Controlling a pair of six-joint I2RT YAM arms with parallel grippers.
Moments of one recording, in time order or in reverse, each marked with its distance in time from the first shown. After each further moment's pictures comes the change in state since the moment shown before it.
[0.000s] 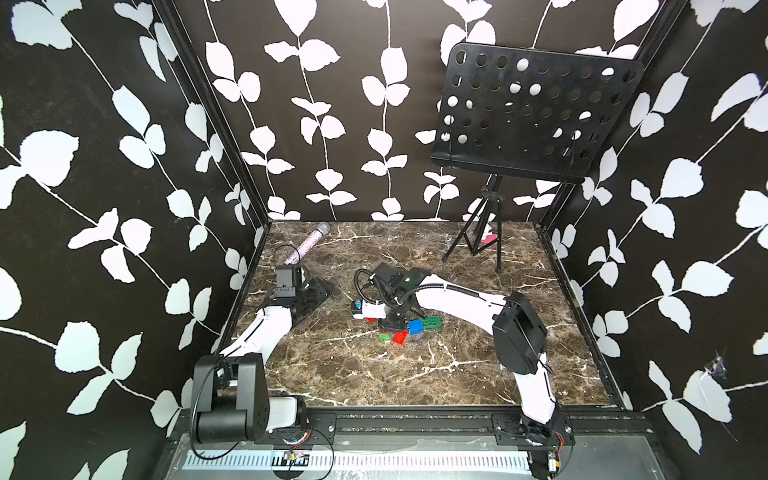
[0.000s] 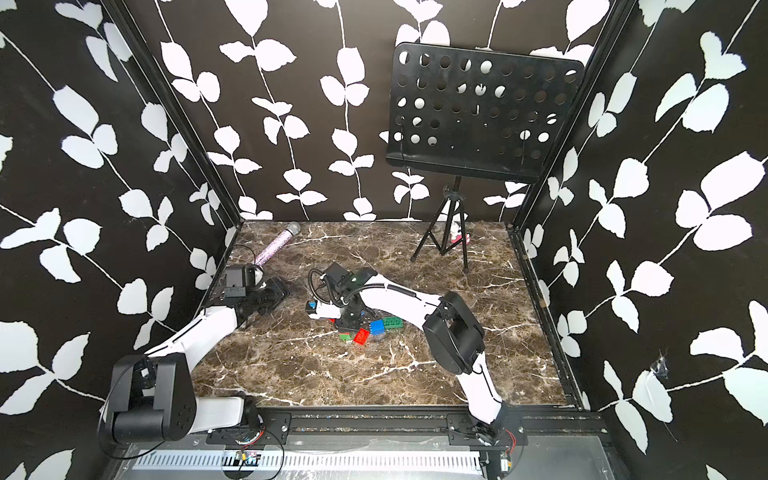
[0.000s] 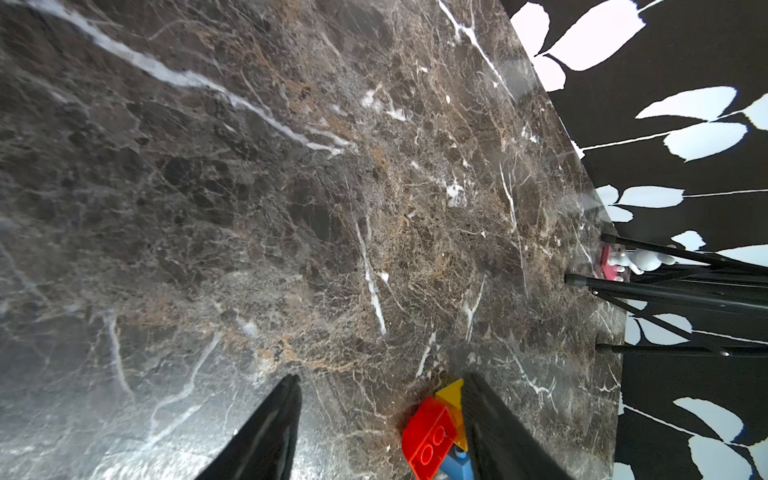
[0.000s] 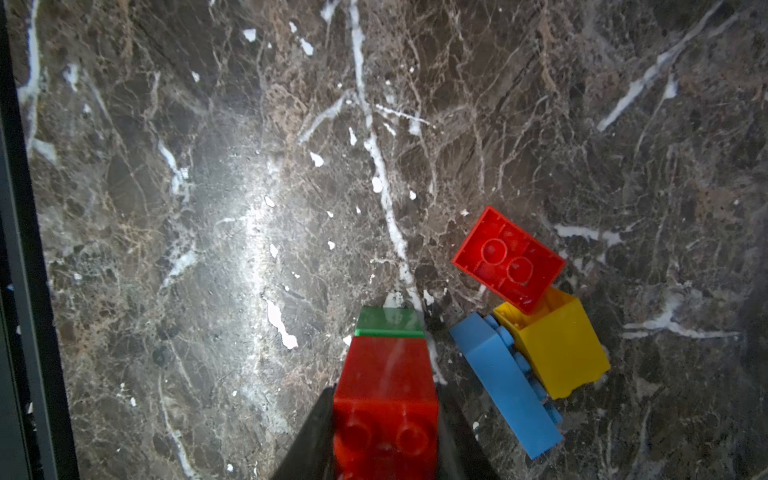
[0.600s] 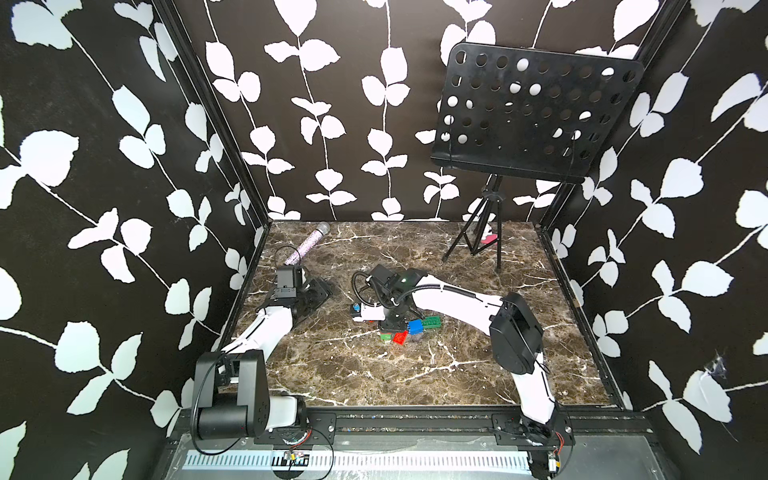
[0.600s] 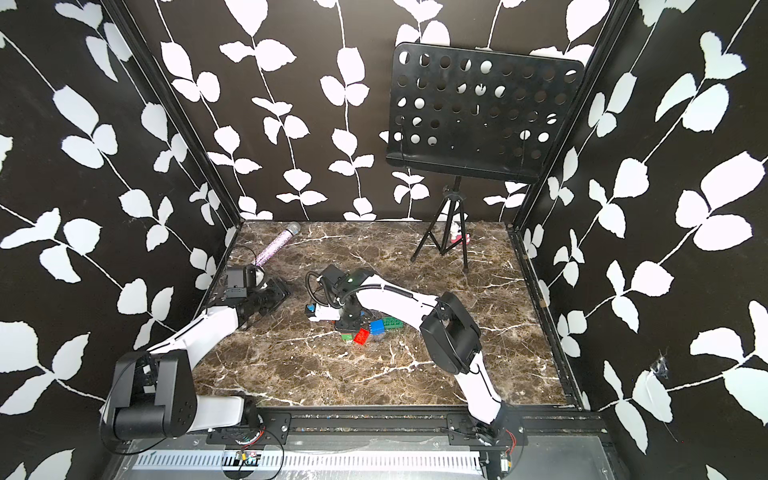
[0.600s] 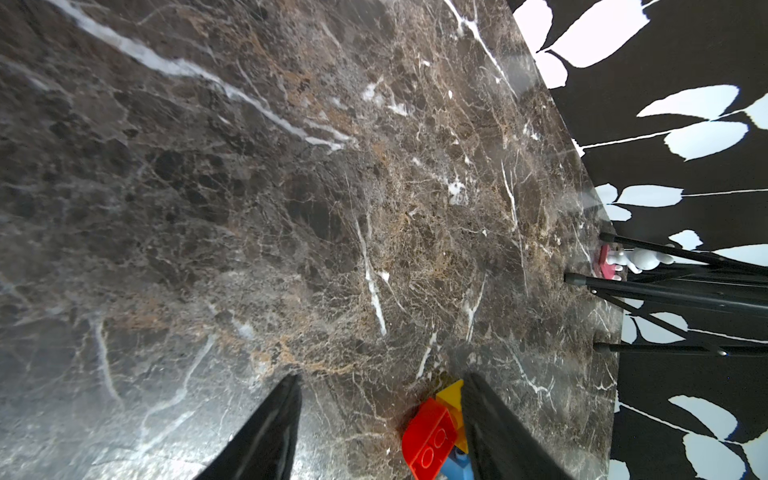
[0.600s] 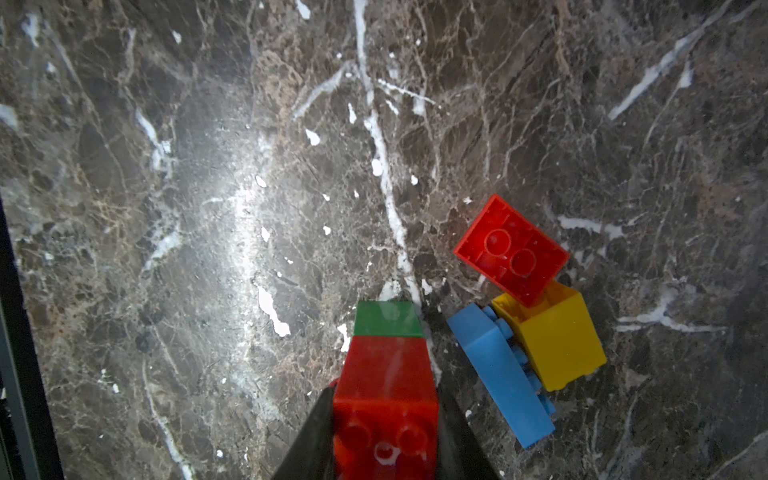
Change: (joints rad) left arm 0.000 0.018 -0.010 0.022 0.012 -0.008; right arm 0.011 0.030 0.042 -0.070 0.056 -0.029
